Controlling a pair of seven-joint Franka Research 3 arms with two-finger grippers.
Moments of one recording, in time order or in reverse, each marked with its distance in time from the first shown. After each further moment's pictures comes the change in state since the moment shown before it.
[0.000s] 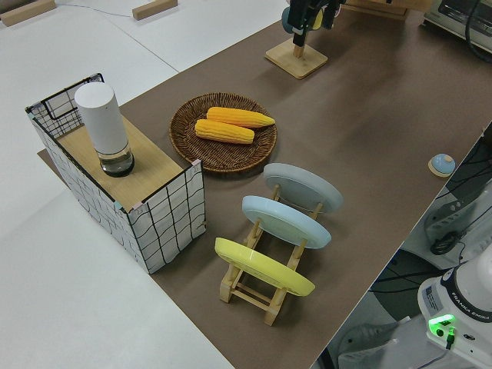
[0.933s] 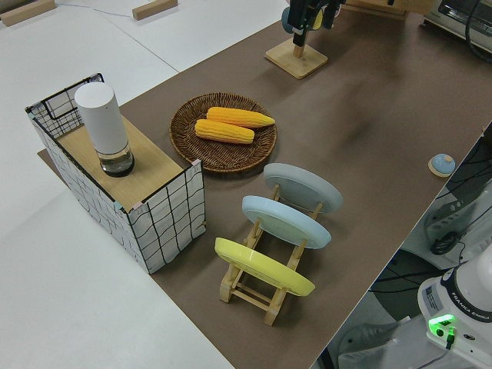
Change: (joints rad) left arm 0.000 0.000 0.000 0.000 0.000 0.000 0.000; right arm 0.083 -0.026 -0.001 0.001 0.000 -0.013 0.095
